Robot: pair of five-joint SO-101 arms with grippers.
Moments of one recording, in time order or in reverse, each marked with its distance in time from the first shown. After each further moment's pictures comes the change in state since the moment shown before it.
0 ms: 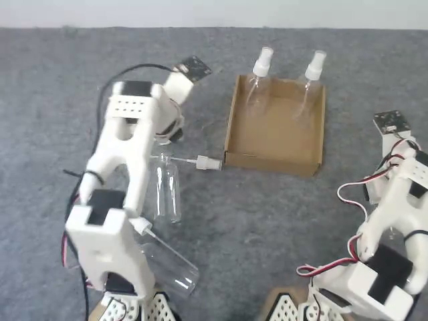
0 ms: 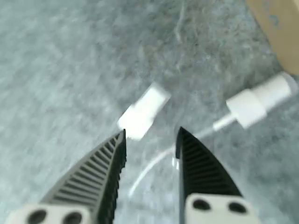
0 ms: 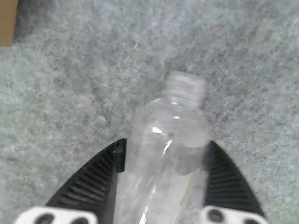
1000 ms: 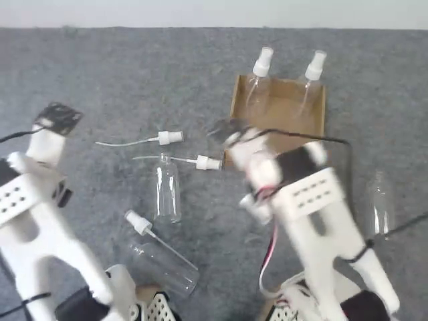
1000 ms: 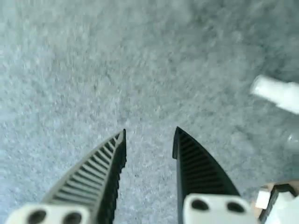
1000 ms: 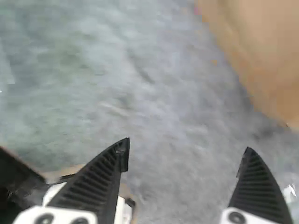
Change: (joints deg) left arm -42.8 -42.3 33.7 7.5 -20.0; right arm -63.8 -22.9 -5.8 32.3 -21.7
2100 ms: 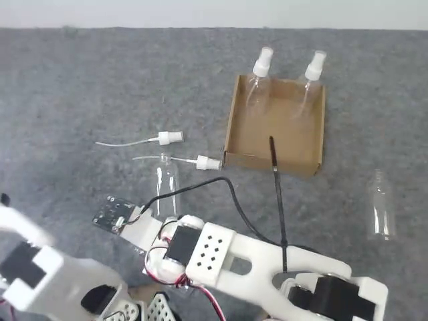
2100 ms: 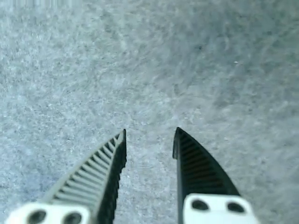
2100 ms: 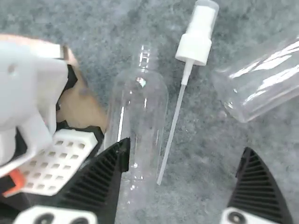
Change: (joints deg) left arm -18.9 33.1 -20.6 -13.5 -2.4; right arm -41.3 14.2 8.6 -33.8 -26.2
